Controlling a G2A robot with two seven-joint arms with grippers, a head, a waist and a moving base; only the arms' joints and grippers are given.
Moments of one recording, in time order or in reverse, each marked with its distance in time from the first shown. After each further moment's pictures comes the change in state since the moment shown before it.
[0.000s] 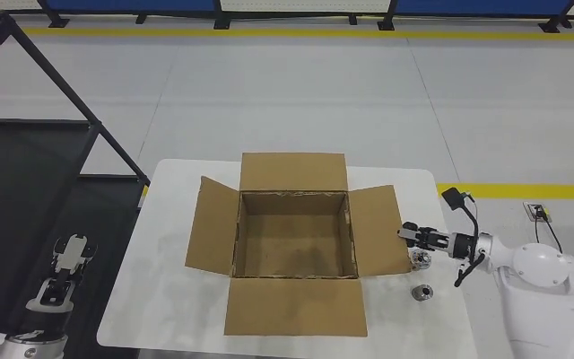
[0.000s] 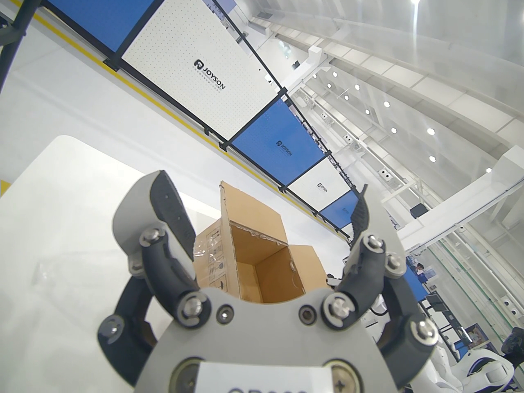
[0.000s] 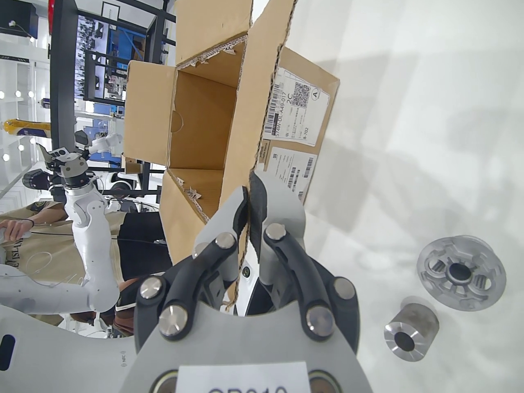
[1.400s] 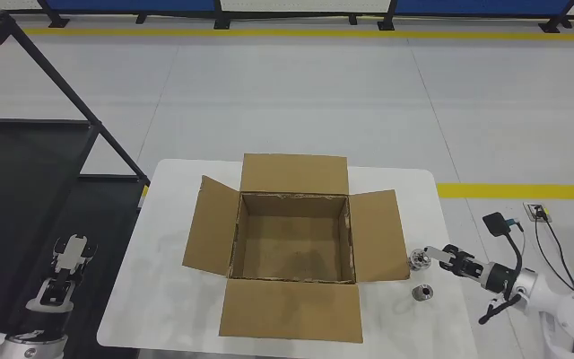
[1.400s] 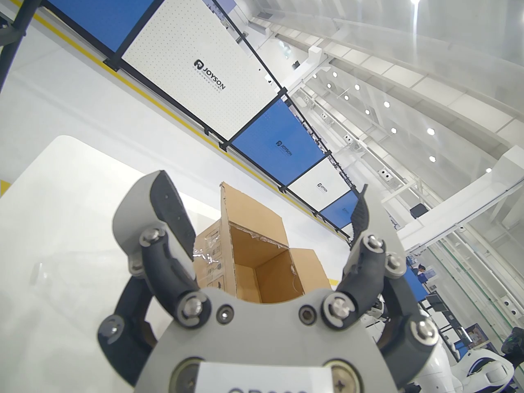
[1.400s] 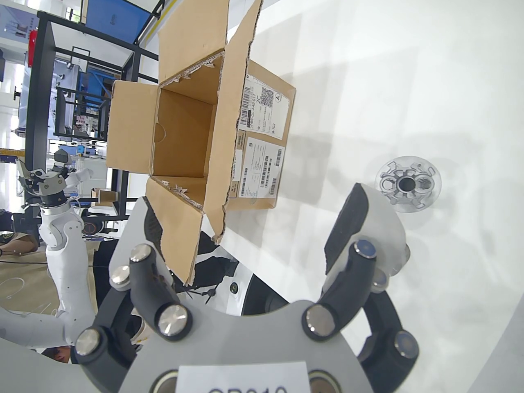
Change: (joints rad) left arm 0.000 0.000 0.000 0.000 0.000 0.000 0.000; right arm -0.349 0.057 0.160 -0.400 0.001 0.119 -0.139
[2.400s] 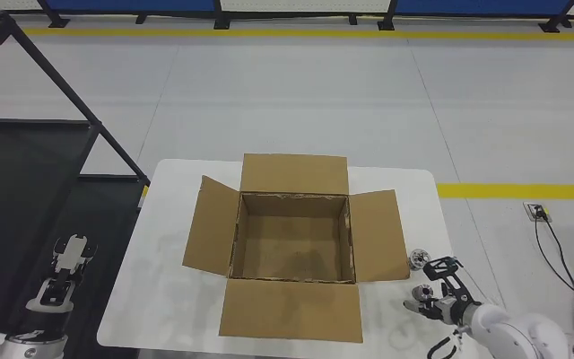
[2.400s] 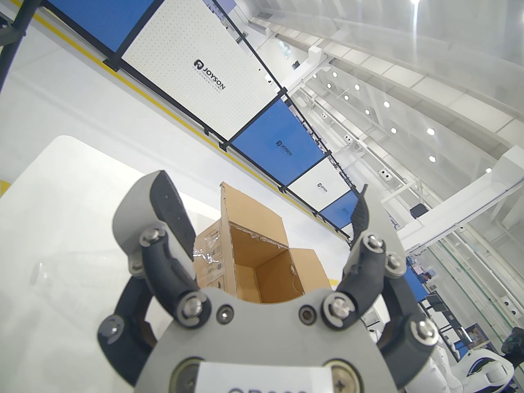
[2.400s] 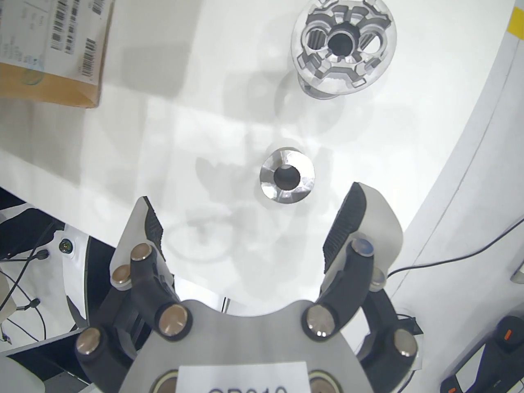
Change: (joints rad) left arm 0.000 0.000 0.000 0.000 0.000 0.000 0.000; right arm -0.151 0.044 -0.258 -0.026 -0.758 -0.070 -0.206
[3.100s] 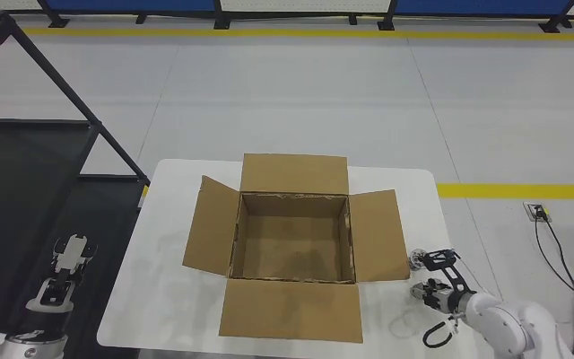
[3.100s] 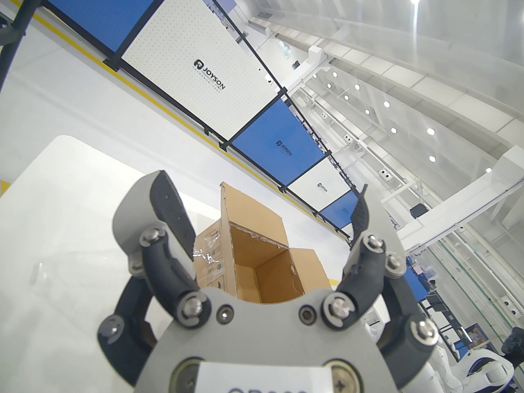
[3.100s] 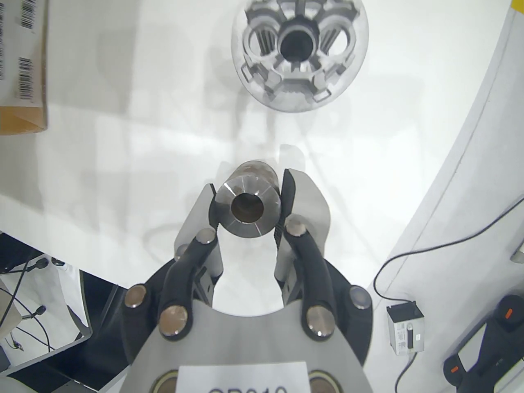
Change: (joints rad) left arm 0.000 0.000 0.000 0.000 0.000 0.000 0.000; right arm 0.071 0.014 -0.016 0.083 0.054 0.001 -0.004
